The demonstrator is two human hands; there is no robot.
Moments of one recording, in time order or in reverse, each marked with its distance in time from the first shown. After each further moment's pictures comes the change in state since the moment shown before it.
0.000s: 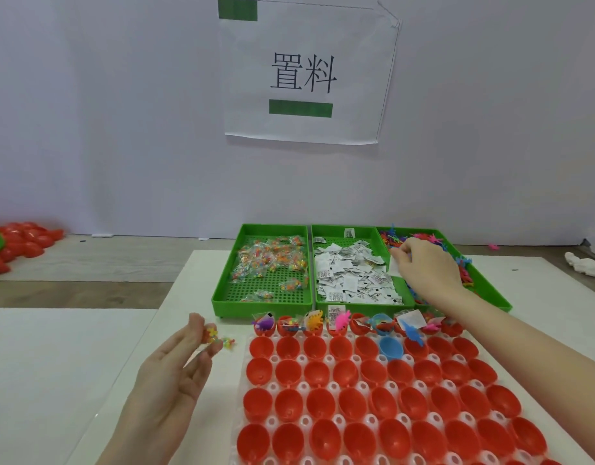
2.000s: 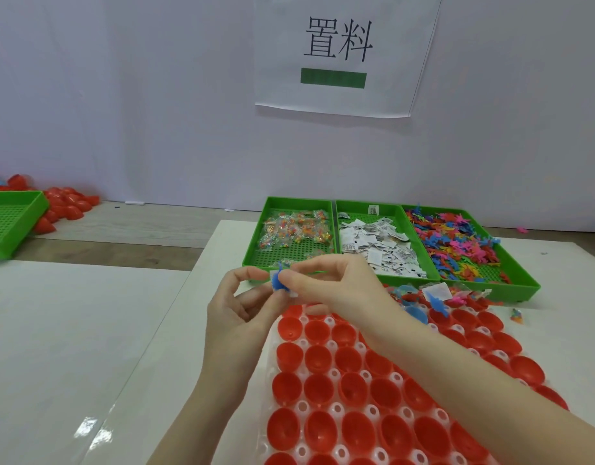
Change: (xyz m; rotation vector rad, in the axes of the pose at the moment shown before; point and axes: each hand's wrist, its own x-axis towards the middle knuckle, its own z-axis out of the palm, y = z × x) left_hand -0.036 -0.007 0.021 0.362 -0.227 0.421; right_hand -0.120 -0.139 -0.025 1.012 -0.629 0.075
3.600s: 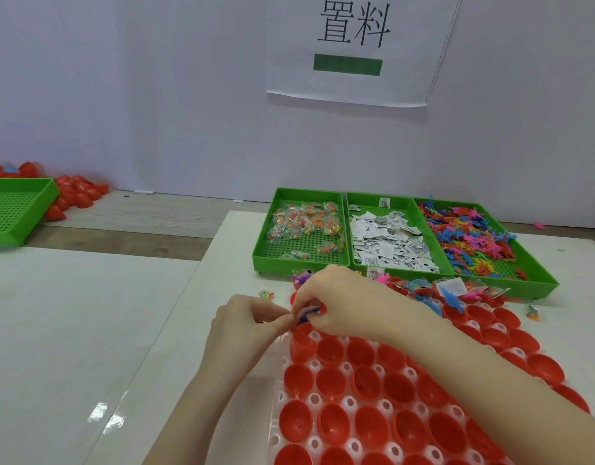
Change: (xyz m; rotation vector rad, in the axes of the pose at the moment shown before) left_hand 0.016 -0.026 -0.027 0.715 -0.110 -0.196; right_hand 0.023 0.013 0.003 -1.120 -0.390 -0.358
